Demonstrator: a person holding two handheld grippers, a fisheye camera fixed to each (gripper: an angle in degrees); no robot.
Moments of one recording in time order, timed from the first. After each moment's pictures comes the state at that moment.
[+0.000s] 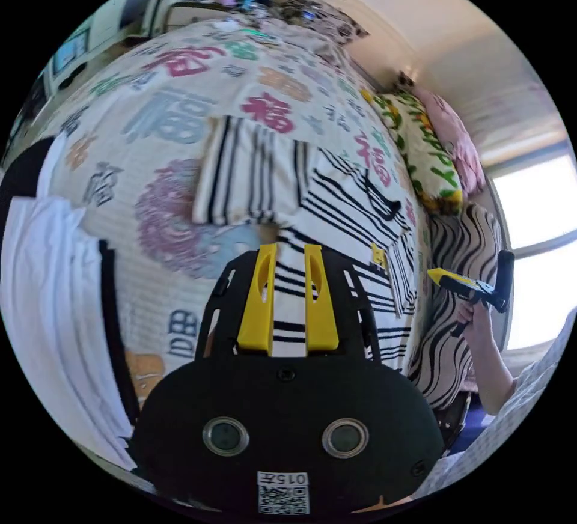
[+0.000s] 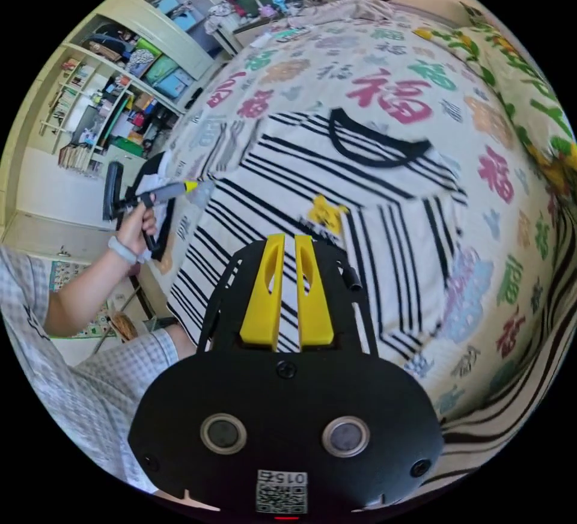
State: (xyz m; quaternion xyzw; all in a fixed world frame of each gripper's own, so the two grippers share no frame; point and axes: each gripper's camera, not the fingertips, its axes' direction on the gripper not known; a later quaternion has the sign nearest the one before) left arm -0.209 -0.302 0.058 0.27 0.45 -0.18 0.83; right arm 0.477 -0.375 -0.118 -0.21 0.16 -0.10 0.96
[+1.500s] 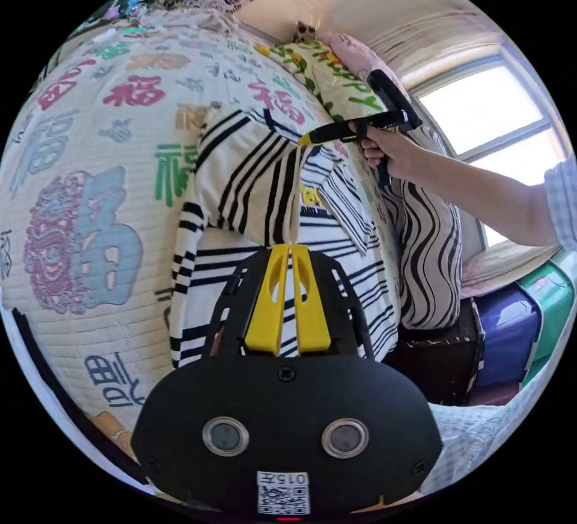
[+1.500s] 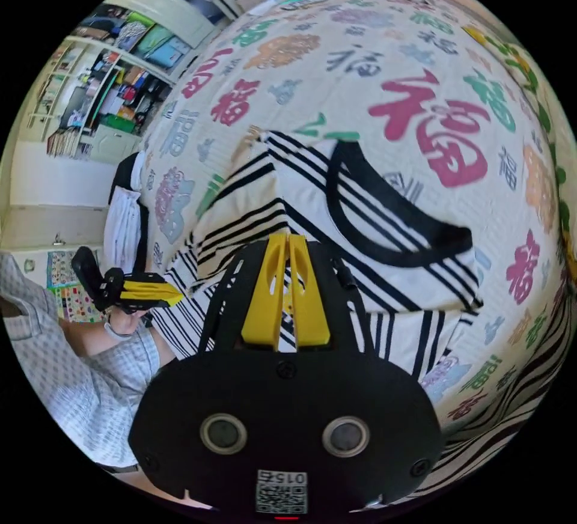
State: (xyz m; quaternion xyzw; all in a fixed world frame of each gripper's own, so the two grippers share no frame) left arm -0.111 -0.210 -0.029 0.29 0.49 0.11 0.82; right arm 0.402 -0.567 -0.130 -0.29 0.20 -0.08 0.93
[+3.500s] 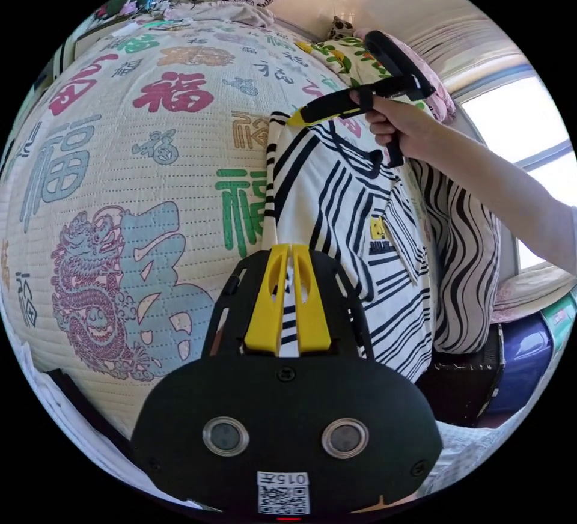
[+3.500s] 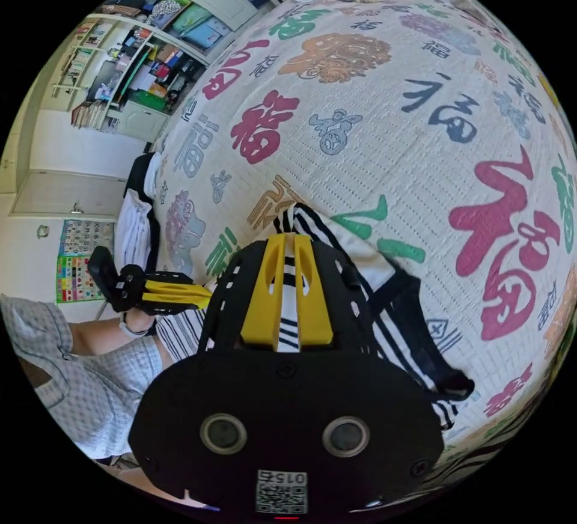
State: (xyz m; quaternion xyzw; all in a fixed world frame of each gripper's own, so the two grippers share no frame) left arm -0.071 -0.369 0.006 0.30 0.41 0.04 0.86; right arm 0.444 -0.652 0.033 -0.35 0.13 -0.18 0.91
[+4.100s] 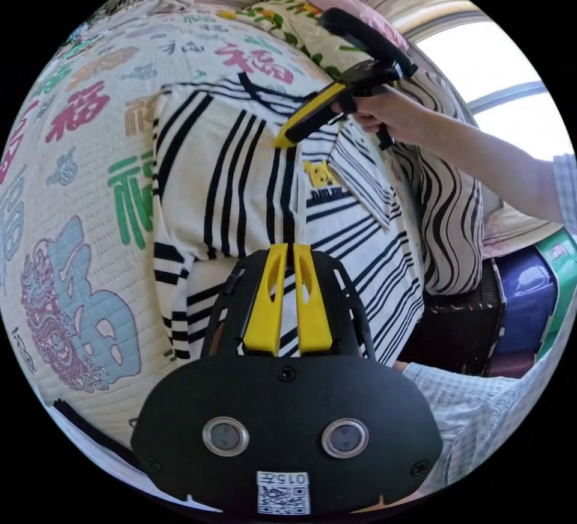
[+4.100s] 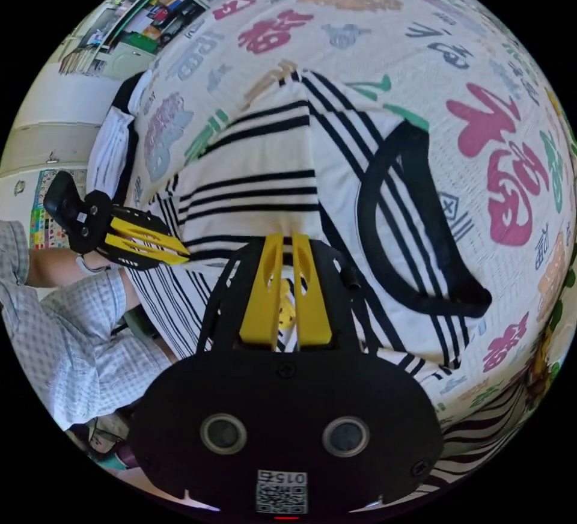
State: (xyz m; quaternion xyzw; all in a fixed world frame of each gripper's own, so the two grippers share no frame) left arm 0.041 -0.367 -0.004 0.25 0.40 0.21 0.86; right arm 0.513 -0.546 0.015 -0.41 0.19 -0.23 0.86
